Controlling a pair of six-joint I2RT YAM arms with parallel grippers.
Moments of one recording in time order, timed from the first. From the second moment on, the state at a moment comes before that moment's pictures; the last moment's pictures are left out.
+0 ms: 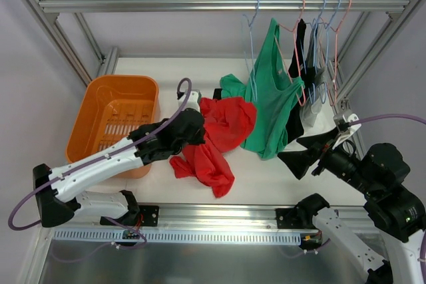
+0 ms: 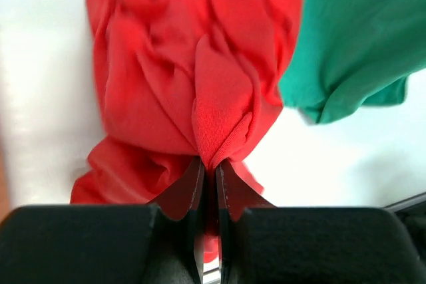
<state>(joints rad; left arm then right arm) -1.04 1.19 1.11 -0.63 -0.49 -0.71 0.49 0.46 1.18 -0.91 -0.29 0.30</state>
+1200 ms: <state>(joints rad) -0.36 1.33 2.14 -0.98 -0.66 -0.21 0.49 0.44 1.18 -0.90 -0.31 0.30</state>
